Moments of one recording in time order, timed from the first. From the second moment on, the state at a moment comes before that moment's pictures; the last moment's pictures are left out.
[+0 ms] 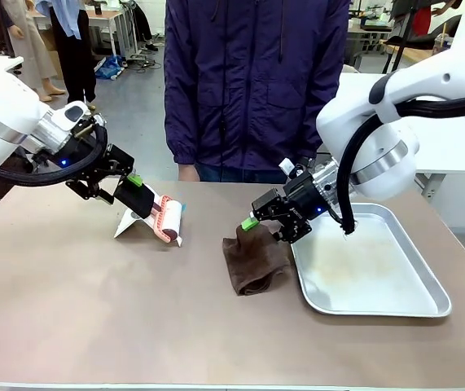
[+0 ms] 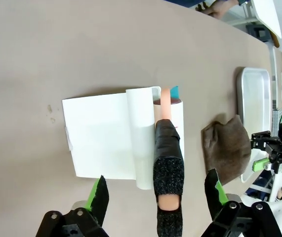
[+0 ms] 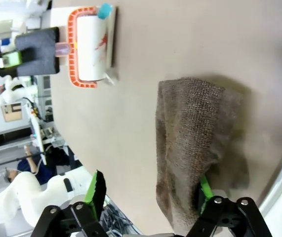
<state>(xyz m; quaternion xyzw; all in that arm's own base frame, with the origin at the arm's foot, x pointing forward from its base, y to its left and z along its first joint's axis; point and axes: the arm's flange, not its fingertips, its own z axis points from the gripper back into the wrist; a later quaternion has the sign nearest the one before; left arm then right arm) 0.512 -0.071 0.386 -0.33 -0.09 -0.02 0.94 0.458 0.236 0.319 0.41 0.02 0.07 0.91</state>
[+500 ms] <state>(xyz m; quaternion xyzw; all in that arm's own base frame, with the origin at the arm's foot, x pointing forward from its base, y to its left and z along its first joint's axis) 0.476 -0.054 0.430 -0.34 -0.13 -0.03 0.93 0.466 0.230 0.340 0.38 -0.04 0.07 0.92</state>
